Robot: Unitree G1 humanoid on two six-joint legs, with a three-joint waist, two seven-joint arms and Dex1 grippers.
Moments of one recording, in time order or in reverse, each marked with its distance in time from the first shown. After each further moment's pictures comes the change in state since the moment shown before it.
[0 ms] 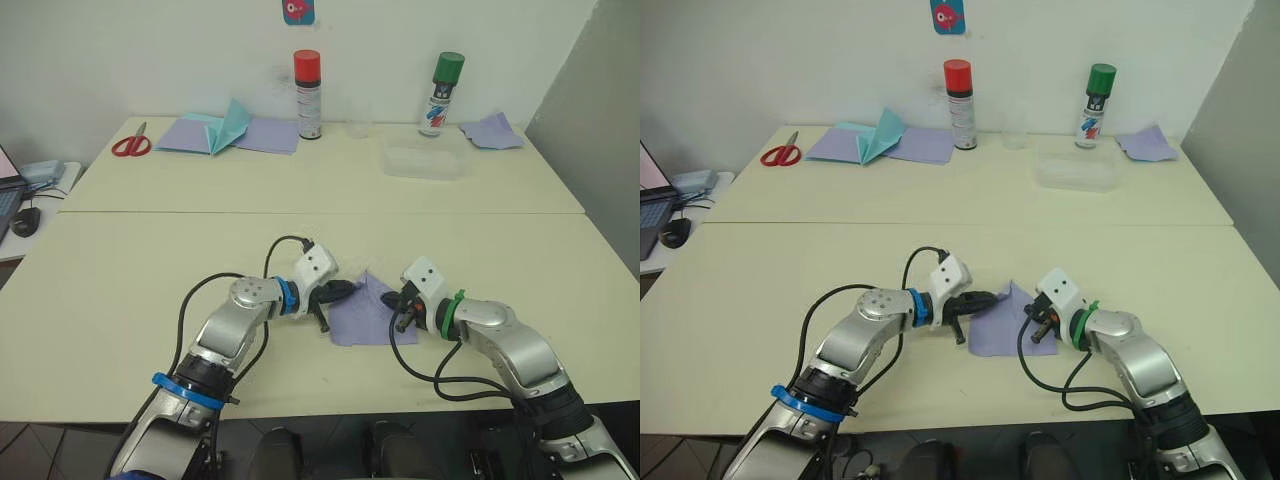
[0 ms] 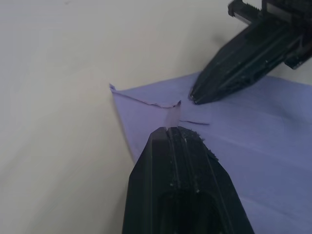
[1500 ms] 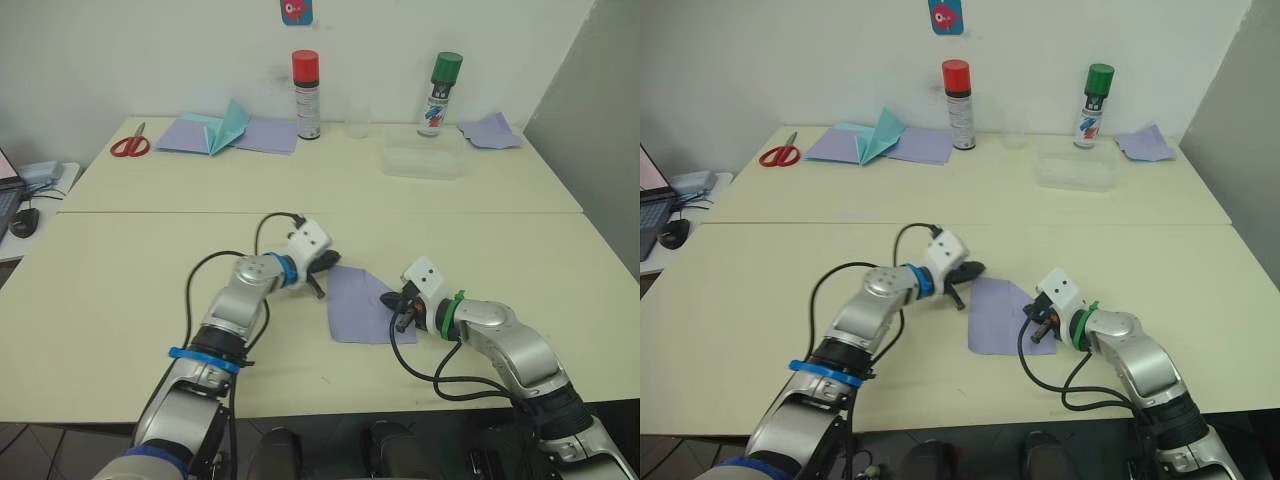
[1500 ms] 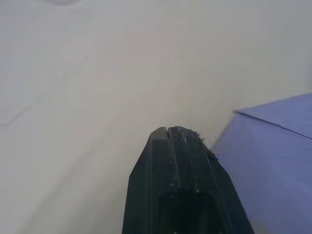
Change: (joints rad) left arm -0.130 -0.053 0.214 0.199 0.042 -0.049 0.107; right arm -0.001 0.005 -0.006 0.008 0.010 0.002 0.003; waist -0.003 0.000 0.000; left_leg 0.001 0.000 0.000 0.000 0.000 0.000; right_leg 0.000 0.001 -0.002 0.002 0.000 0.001
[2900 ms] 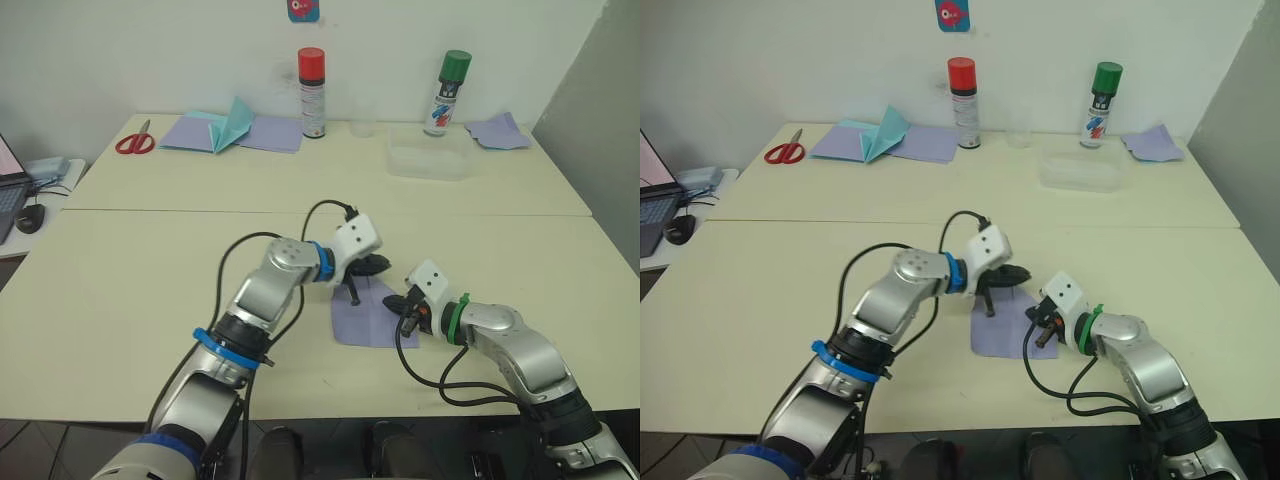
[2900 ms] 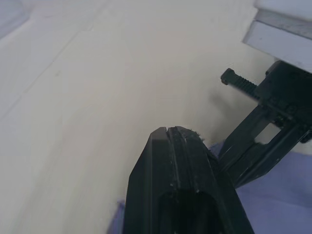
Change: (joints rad) left arm -0.107 -0.135 -0.260 -0.083 0.088 0.118 -0.109; right arm 0.032 -0.025 -0.010 -0.025 0.003 -0.028 0.037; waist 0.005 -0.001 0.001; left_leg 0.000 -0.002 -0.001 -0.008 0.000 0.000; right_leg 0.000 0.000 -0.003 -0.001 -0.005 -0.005
